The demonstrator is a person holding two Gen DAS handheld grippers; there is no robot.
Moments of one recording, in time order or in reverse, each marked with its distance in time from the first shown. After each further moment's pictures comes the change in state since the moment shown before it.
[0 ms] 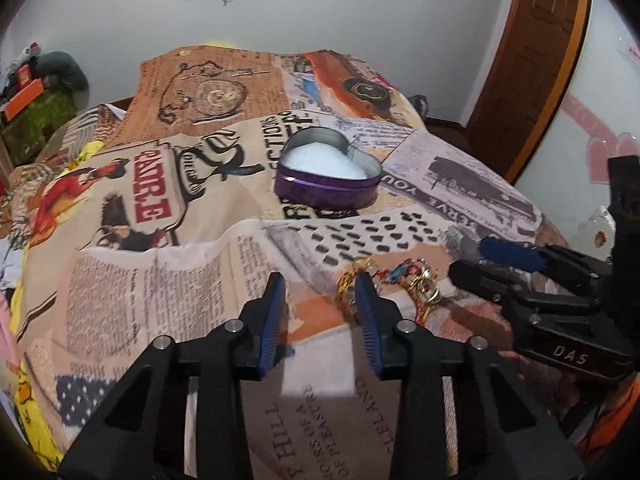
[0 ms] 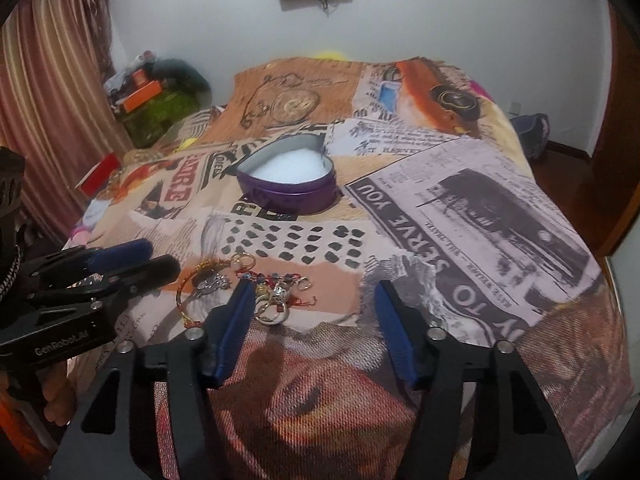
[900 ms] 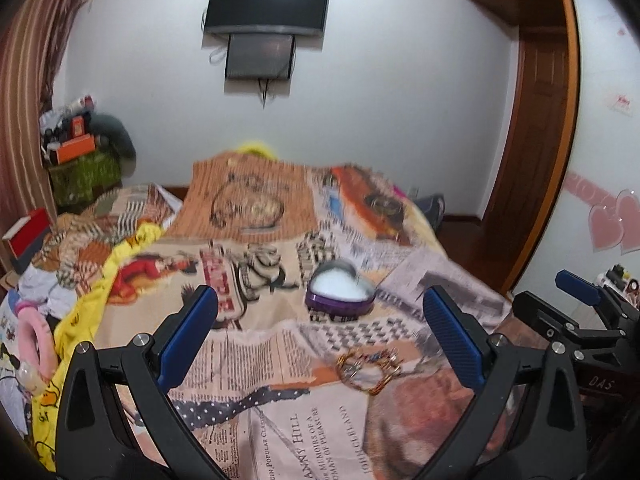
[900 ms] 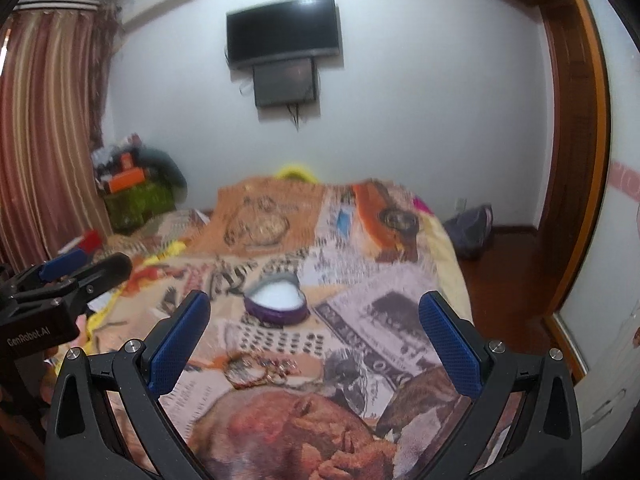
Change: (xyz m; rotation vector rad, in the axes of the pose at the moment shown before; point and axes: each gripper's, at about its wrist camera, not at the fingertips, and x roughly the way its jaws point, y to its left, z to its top) left arm -0.127 -0.012 0.012 -0.049 -0.359 0.119; right arm -0.120 0.030 0.010 0.003 -0.355 -0.201
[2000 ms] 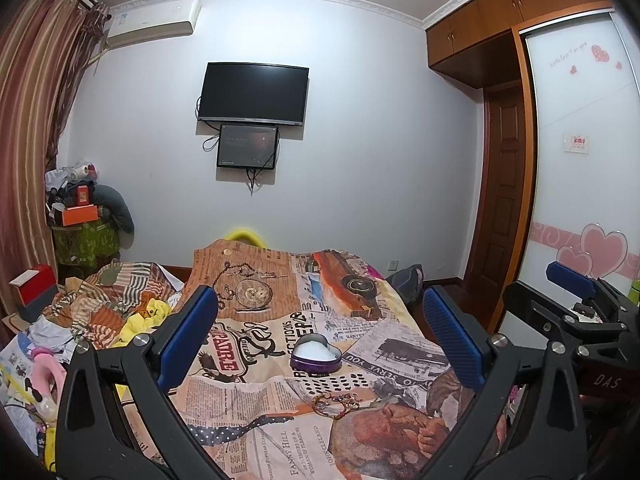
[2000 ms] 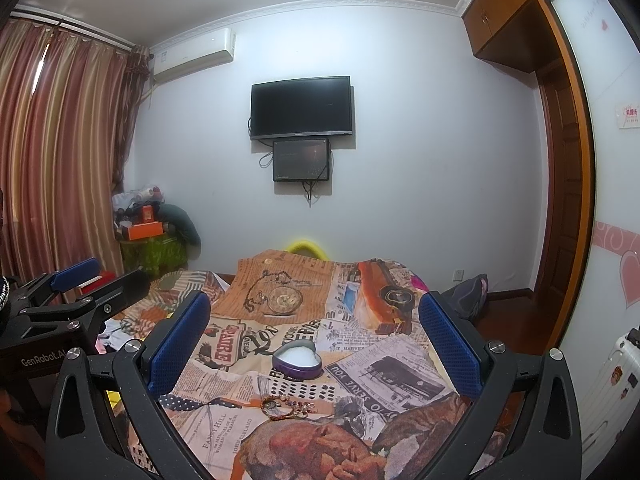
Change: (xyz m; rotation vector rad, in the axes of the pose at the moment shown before) left arm -0.159 -0.026 0.022 0.047 -0.325 -0.051; right arm -0.115 0.042 0.021 -0.068 -0.311 0.015
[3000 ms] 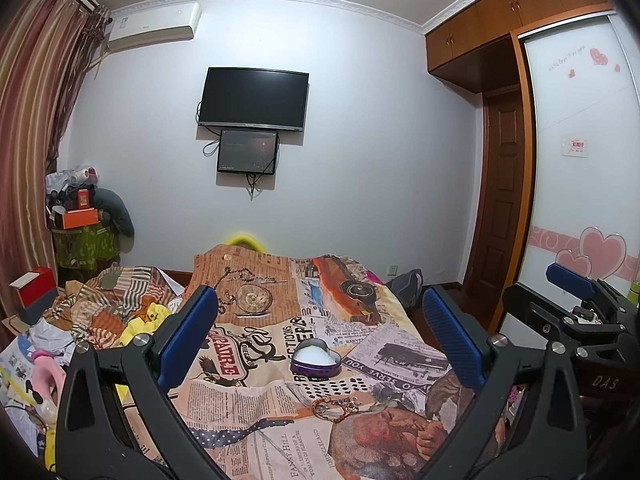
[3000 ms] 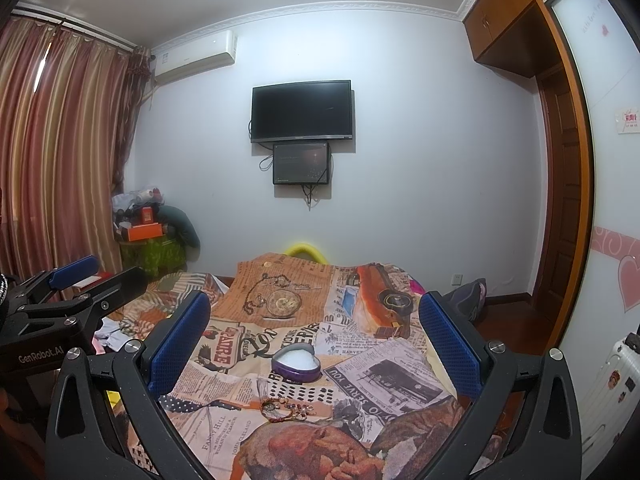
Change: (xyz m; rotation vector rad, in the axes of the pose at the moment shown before) left arm -0.008 0.002 0.005 0.004 -0.020 -0.003; right arm 0.001 -0.006 0.007 -0.003 -0.006 0.000
